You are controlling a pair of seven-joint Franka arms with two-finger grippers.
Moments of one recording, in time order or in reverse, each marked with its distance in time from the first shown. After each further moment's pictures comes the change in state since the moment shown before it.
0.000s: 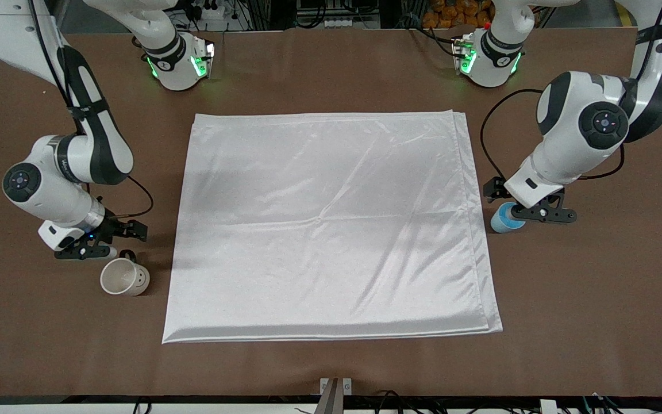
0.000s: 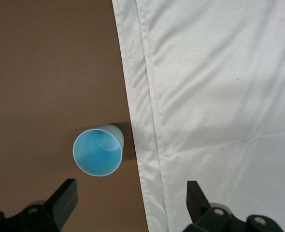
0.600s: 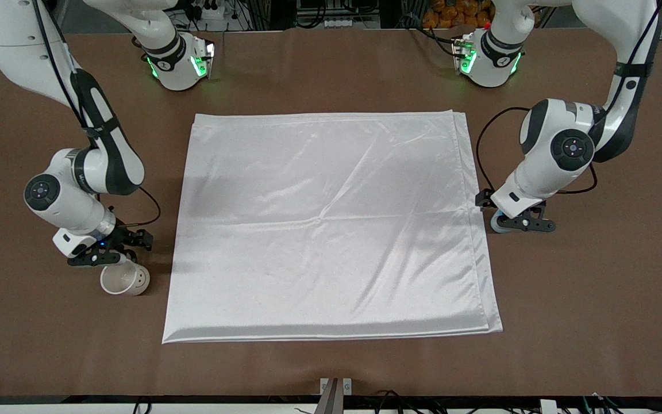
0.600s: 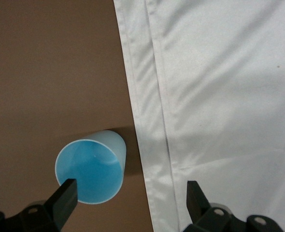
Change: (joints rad) left arm 0.018 0.098 0.001 -0.097 0.046 0.186 0.000; right arm -0.002 0.091 -0.003 0.009 0.000 0.111 -0.010
